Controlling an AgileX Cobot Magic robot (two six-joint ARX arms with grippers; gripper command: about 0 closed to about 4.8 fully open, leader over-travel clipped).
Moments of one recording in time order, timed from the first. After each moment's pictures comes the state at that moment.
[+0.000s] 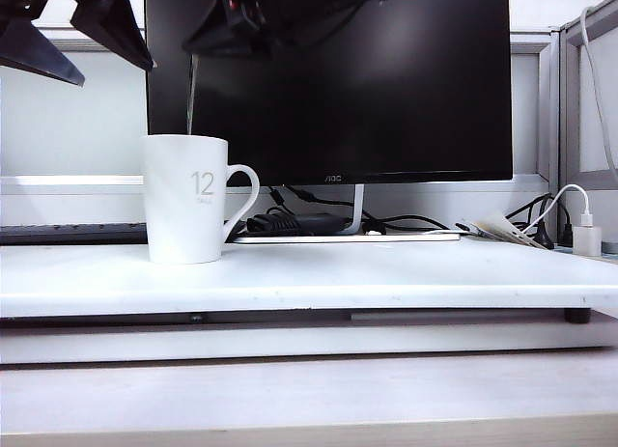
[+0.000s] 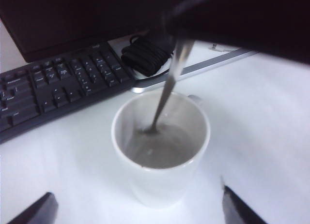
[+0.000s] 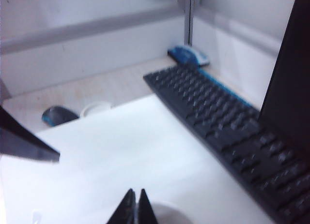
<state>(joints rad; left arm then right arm) -0.36 1.03 0.81 -0.15 0.06 0.04 0.64 1.89 1.63 0.00 -0.56 -0.11</state>
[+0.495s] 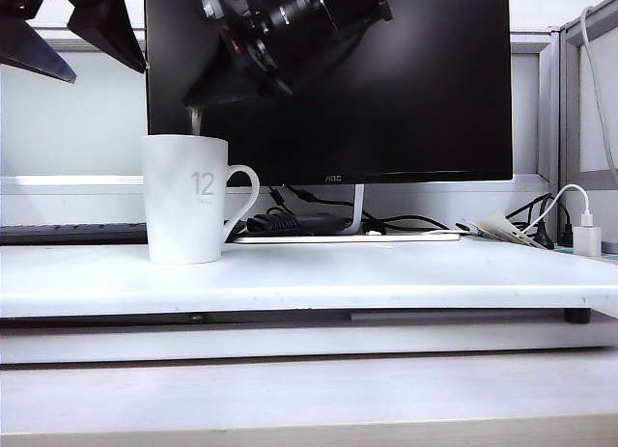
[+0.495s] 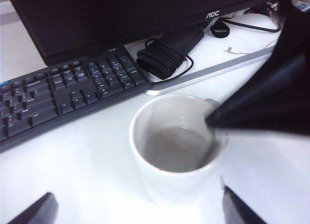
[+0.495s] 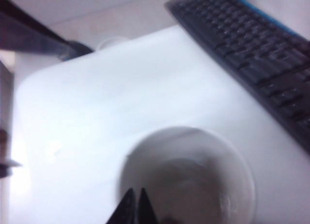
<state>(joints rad) -0.36 1.03 0.81 -0.14 0.01 0.05 0.64 1.91 1.64 -0.25 -0.56 -0.25</state>
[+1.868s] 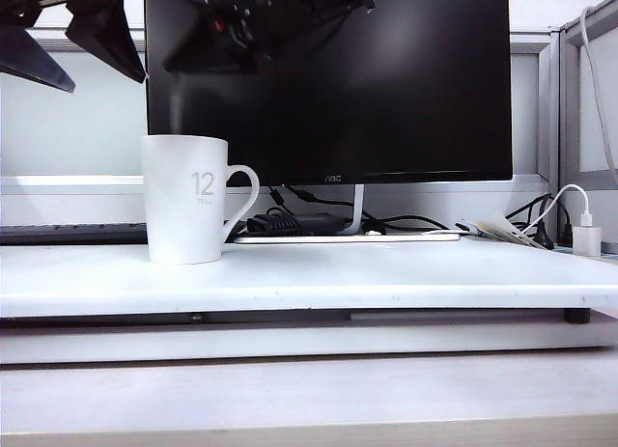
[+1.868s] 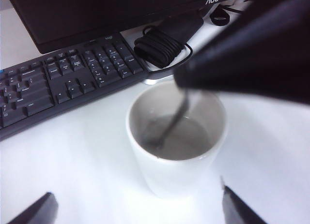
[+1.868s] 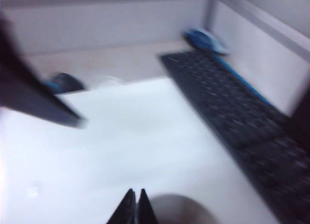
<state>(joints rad) -0.36 1.04 0.81 -0.17 0.01 0.05 0.67 1.91 1.64 -0.06 -0.60 -0.29</state>
